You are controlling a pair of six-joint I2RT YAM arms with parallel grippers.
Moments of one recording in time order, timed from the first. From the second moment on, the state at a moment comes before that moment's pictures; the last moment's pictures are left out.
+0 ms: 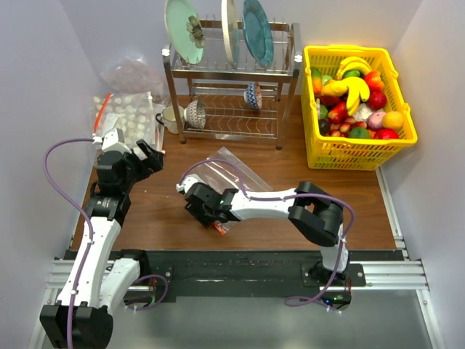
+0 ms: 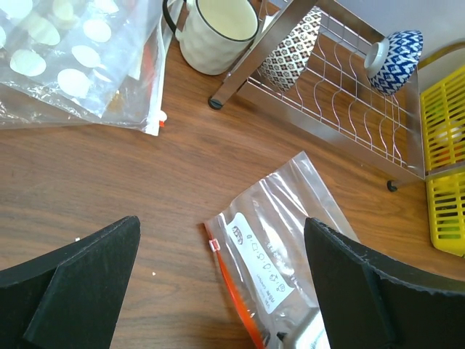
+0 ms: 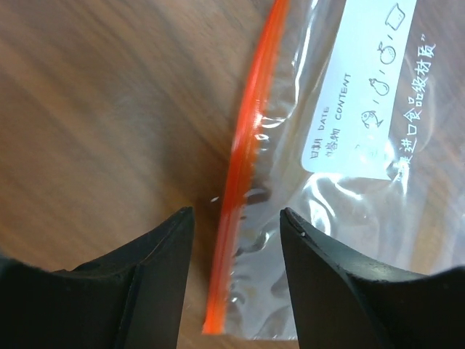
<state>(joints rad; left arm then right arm) -0.03 0.80 0.72 -0.29 0.02 -0.51 1.17 1.96 1.33 -0.33 0.25 0.20</state>
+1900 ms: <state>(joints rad) -0.06 0.73 0.56 0.63 1.09 -0.47 0.81 0.98 1.12 -0.57 -0.46 0.36</state>
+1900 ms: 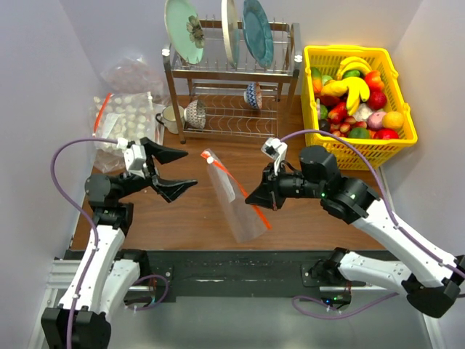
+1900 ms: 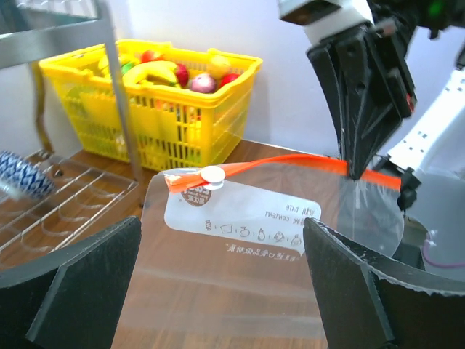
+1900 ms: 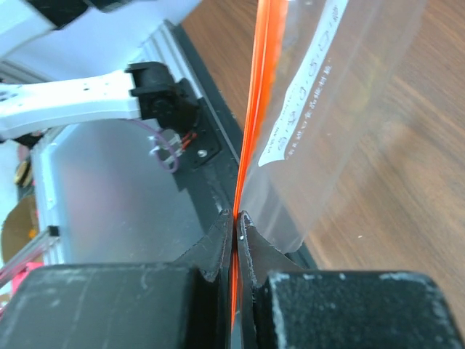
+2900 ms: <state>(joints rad) -0.18 0.81 0.60 0.58 1.10 0.08 0.81 0.94 1.15 -0.58 -0.74 0.45</state>
